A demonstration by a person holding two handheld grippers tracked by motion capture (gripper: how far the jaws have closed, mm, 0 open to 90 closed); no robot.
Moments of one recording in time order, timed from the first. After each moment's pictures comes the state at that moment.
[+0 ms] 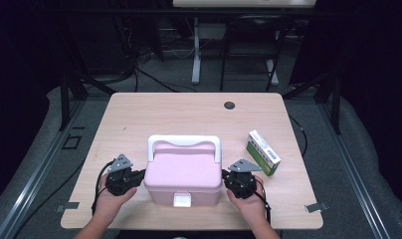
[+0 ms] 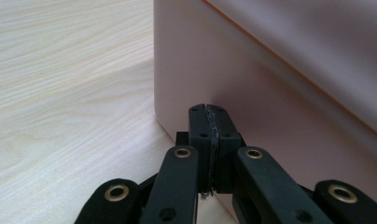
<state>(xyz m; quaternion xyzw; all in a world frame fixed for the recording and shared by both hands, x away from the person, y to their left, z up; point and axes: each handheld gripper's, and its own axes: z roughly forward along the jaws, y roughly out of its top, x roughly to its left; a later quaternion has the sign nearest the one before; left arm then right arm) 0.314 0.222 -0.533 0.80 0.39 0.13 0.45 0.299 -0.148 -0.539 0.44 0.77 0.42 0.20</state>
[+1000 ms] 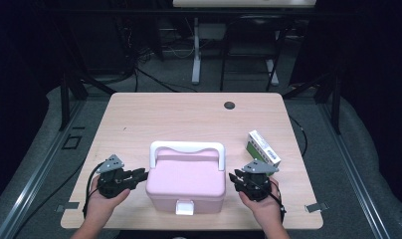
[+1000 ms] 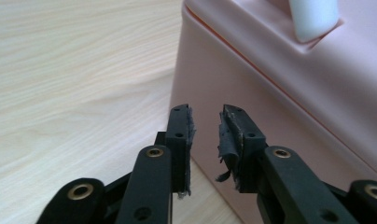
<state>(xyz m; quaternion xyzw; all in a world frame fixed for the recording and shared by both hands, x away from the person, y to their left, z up) 0.302 0.240 -0.510 0.79 0.39 0.12 0.46 0.285 -0.182 -0.515 0.45 0.77 0.42 0.20</state>
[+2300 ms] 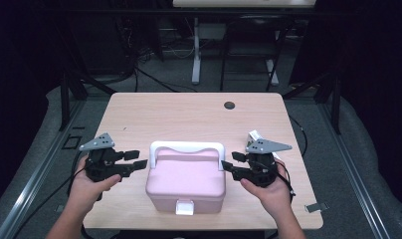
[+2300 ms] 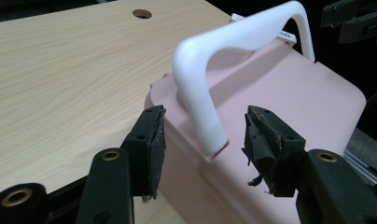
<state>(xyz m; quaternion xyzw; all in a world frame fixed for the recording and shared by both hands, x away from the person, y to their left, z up) 0.313 0.232 -0.423 0.80 0.35 0.08 0.48 0.287 -0.172 -0.423 0.39 0.78 0.47 0.15</state>
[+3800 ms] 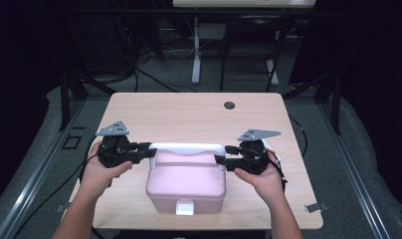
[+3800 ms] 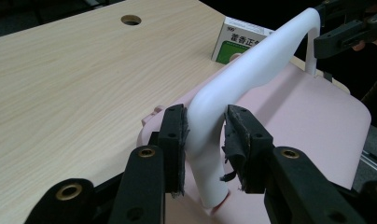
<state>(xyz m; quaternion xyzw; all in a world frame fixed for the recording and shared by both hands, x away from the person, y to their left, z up) 0.334 0.209 -0.411 0.82 0.32 0.08 0.47 0.319 -0.163 -0.431 0.38 0.79 0.48 0.10</state>
